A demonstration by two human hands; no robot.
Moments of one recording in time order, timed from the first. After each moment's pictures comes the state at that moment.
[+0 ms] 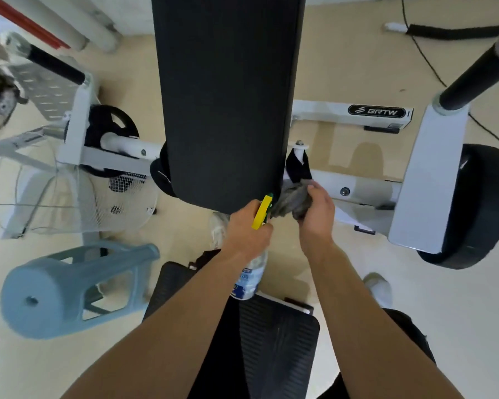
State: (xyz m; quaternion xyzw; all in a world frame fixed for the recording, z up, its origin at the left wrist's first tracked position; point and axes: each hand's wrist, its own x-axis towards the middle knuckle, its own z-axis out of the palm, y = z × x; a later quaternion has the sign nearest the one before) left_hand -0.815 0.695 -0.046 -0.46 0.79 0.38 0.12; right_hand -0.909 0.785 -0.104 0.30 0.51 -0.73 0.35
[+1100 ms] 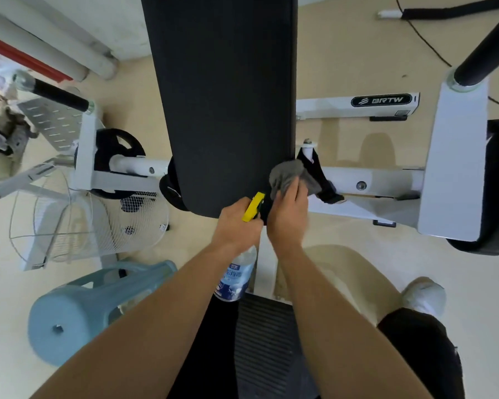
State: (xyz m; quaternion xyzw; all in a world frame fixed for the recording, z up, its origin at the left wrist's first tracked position) left_hand -0.812 0.640 -0.038 -0.44 0.82 0.32 0.18; right_hand -0.854 0.709 -0.145 -0.02 0.86 -0.48 0.19
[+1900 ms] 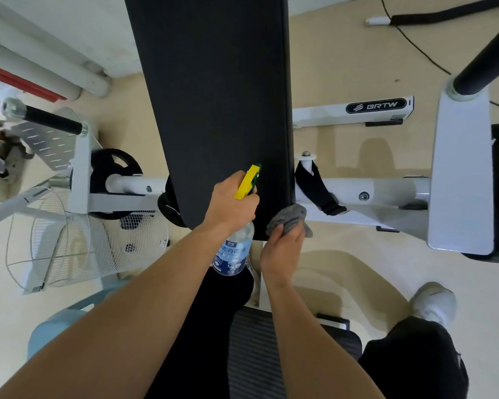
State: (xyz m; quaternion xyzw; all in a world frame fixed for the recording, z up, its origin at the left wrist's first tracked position) left_hand -0.873 0.603 -0.022 -0.41 0.82 0.38 0.11; right_hand -0.808 0.697 -0.152 0.18 0.81 -0.50 0.25
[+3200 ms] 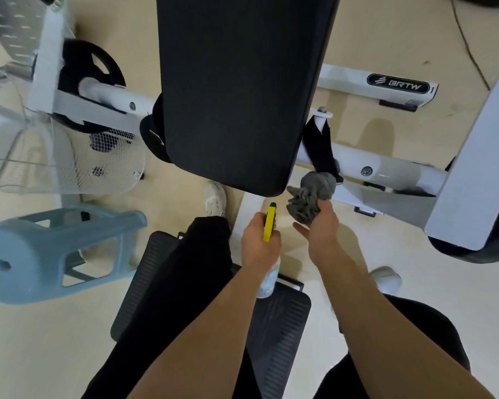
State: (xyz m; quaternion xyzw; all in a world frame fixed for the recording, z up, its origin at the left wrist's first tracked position) left_hand -0.745 0.737 -0.137 -0.55 0.70 0.43 0.10; right_hand -0.858 0.801 -0.149 0.32 0.59 -0.58 0.46
